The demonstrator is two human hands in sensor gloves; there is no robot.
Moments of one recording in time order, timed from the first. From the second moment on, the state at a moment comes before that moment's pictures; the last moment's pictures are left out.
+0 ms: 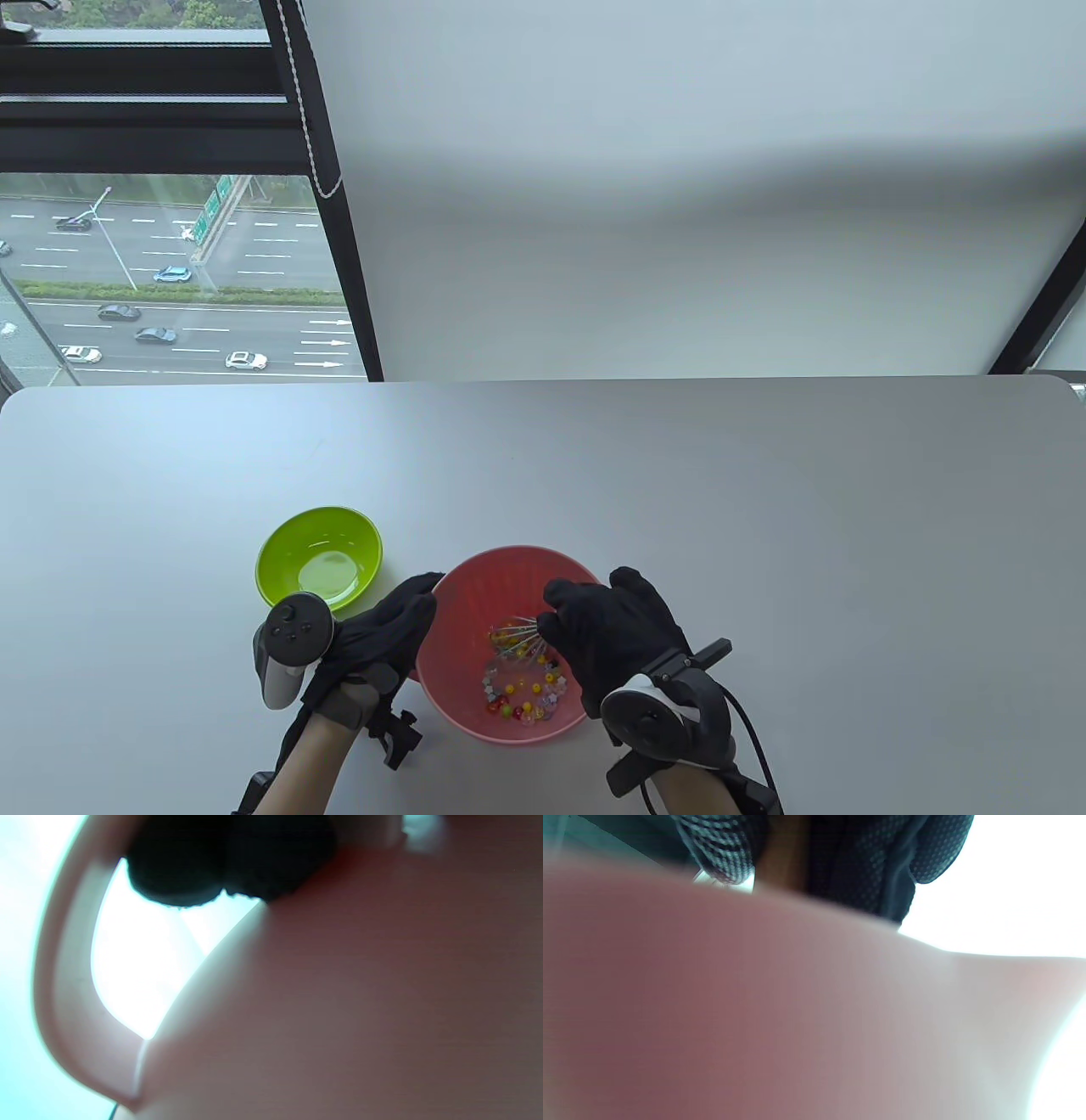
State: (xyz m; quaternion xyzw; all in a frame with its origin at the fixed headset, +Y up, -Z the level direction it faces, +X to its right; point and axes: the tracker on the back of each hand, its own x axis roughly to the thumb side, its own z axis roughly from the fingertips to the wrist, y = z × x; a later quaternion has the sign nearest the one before) left_hand -0.252 -0.749 -0.353 -0.01 -0.19 0.54 0.82; right_hand 0.058 -0.648 -0.271 0.23 -0.34 0.89 0.18
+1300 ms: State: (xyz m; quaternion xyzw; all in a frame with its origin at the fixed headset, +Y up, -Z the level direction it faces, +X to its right) left_hand -0.252 -0.749 -0.353 -0.01 -0.19 0.54 0.82; right_hand 0.062 -0.652 -0.275 0.22 -0.32 0.89 0.24
